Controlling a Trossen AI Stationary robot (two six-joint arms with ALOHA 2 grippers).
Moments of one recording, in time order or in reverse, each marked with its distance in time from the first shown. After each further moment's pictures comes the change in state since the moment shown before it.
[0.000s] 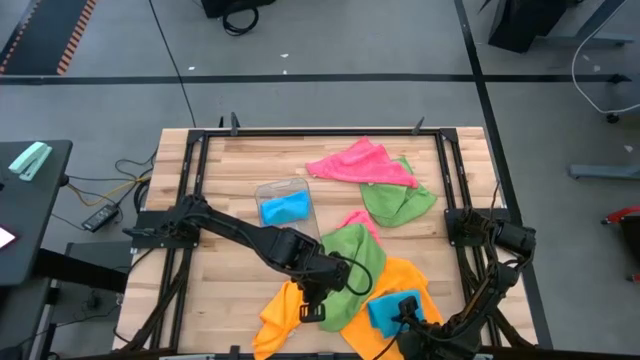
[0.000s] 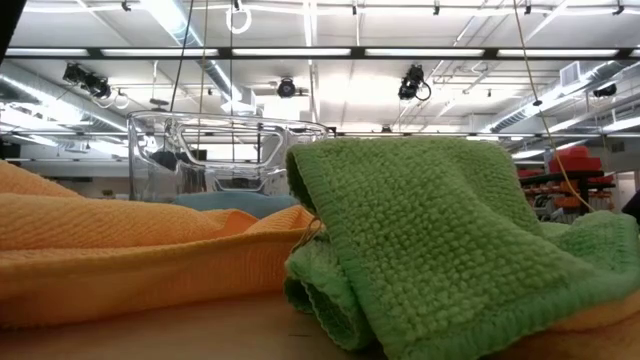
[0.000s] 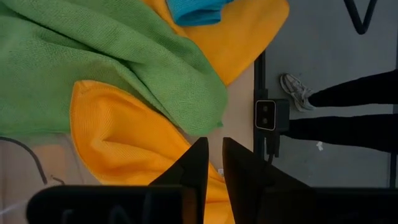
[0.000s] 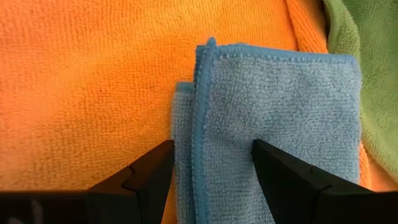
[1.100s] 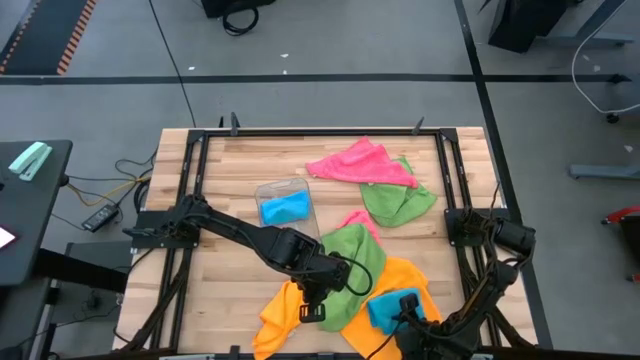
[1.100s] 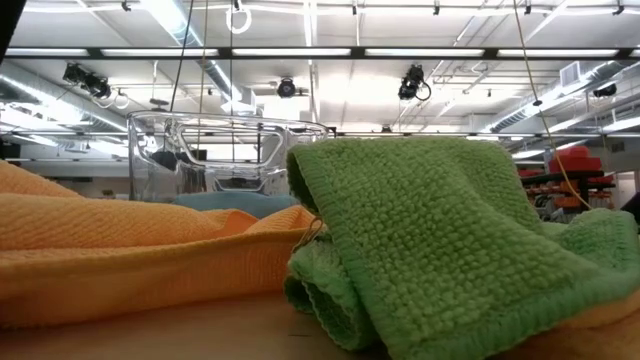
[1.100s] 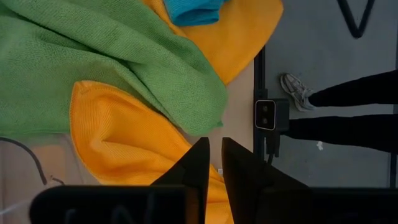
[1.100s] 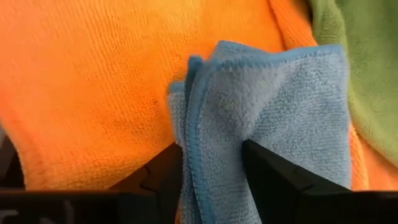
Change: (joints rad) left arm 0.000 0.000 0.000 0.000 0.000 0.002; right arm -0.014 -0.016 -0.006 -0.020 -0.002 0.087
